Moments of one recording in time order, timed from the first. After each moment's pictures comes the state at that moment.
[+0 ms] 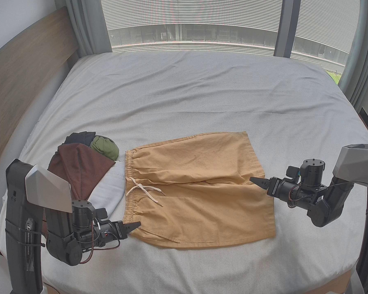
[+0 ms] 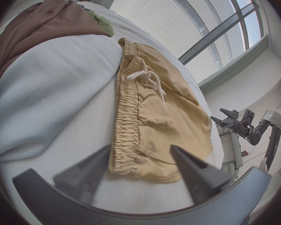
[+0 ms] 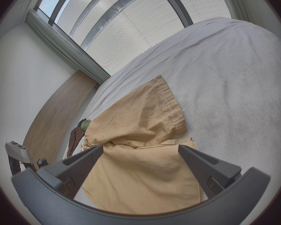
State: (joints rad) left arm -0.19 2.50 -0.39 -1.52 -0.39 -0.44; right arm 0.18 2.29 -0.66 -1.25 0.33 0.49
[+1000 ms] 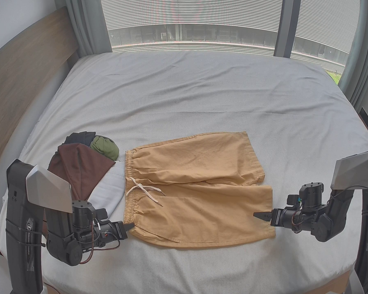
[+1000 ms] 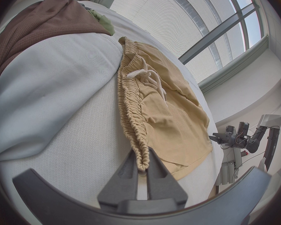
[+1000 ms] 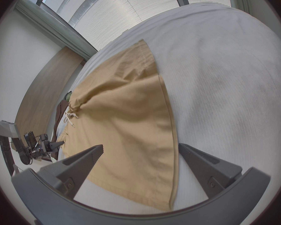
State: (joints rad) left arm -0.19 2.50 -0.39 -1.53 -0.39 -0.44; right arm 0.16 2.35 -0.48 -1.20 0.34 0.36
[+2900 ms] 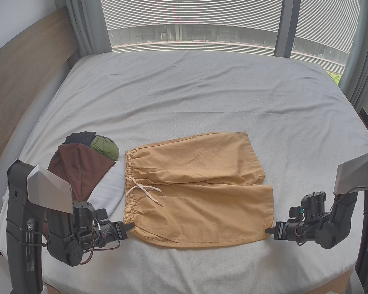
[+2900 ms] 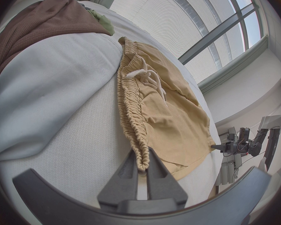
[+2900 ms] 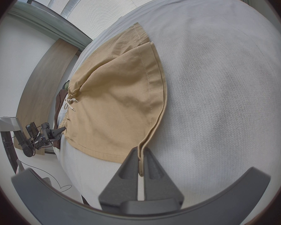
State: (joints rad) left arm -0.19 2.51 -0.39 -1.54 -0.40 -0.44; right arm 0.16 2.33 -0.35 -1.17 0.36 0.36
